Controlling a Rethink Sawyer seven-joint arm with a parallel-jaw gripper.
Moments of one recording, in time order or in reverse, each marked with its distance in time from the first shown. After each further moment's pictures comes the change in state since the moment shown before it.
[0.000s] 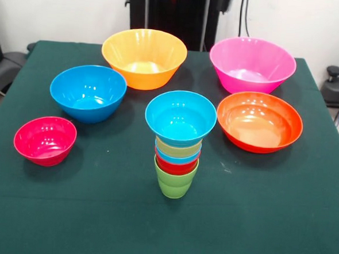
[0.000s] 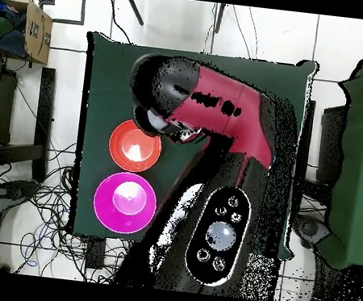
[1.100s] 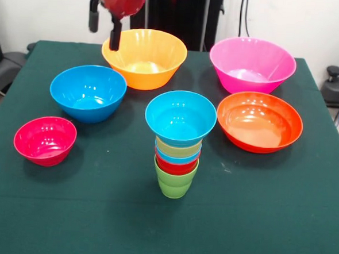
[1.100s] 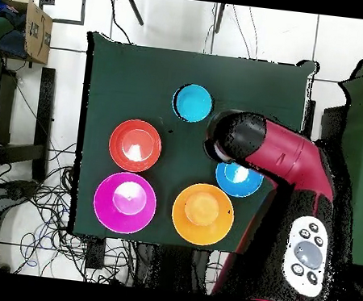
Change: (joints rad) arm -0.269 -0.040 0.162 0.224 -0.207 -0.437 -0.103
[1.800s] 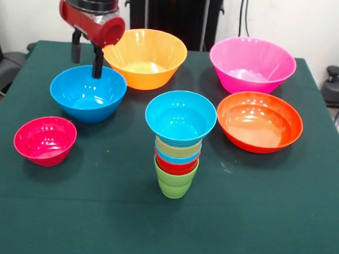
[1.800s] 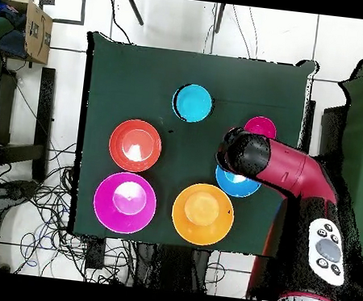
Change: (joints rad) arm -0.150 0.018 0.150 0.108 -0.133 -0.253 -0.001
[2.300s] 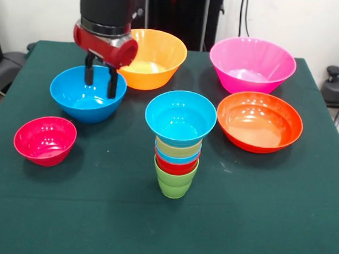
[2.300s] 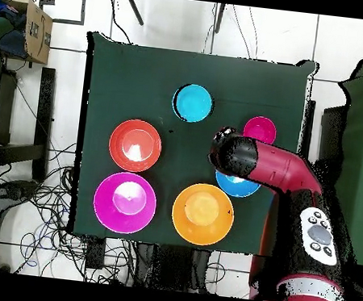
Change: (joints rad) arm -0.029 0.047 0.079 0.028 -0.064 -0.101 0.000
